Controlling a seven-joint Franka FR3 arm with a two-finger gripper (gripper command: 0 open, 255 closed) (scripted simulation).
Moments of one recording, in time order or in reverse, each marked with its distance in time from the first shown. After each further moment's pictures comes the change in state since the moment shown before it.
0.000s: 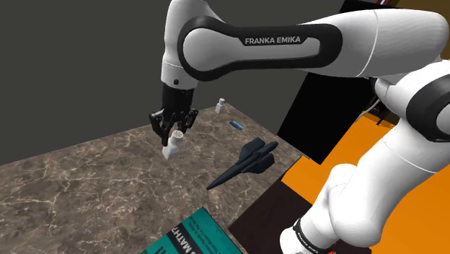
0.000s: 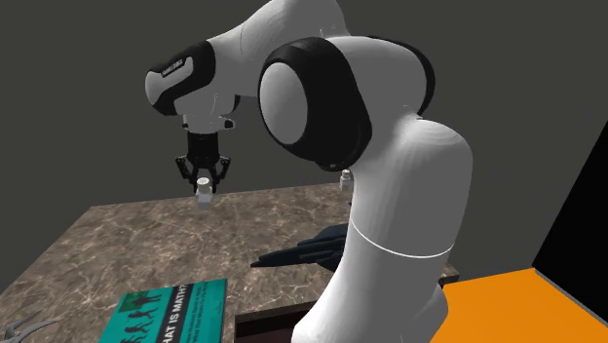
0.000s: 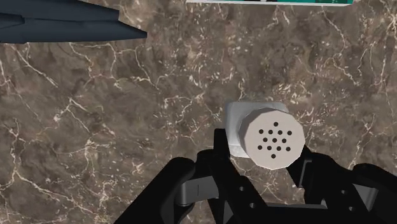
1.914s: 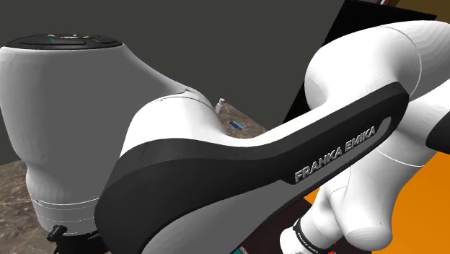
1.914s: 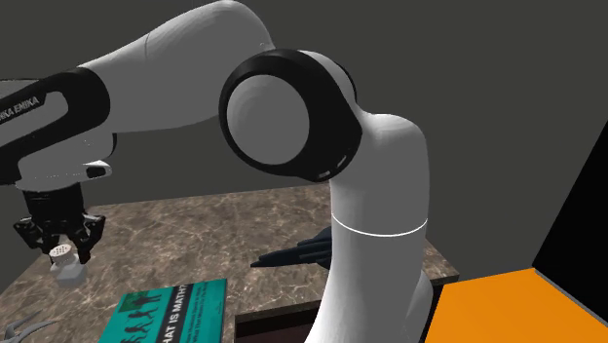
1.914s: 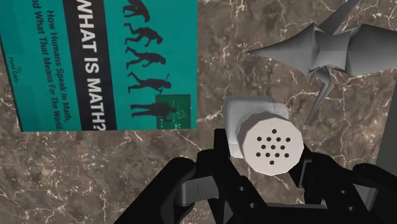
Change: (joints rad) arm 0.278 0.158 0.289 0.072 -0.070 0.152 0.577
